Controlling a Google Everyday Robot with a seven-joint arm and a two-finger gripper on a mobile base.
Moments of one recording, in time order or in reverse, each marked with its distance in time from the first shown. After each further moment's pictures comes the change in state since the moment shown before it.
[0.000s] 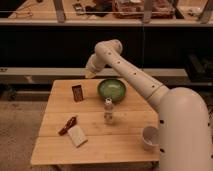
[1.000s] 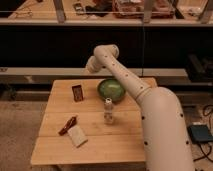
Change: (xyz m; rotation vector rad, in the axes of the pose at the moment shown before) arm 0.019 -0.036 0.055 0.063 -0.020 0.006
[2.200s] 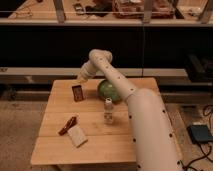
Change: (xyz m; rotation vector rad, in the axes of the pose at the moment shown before) arm -0.040 0.058 0.044 -0.229 -0.129 -0.024
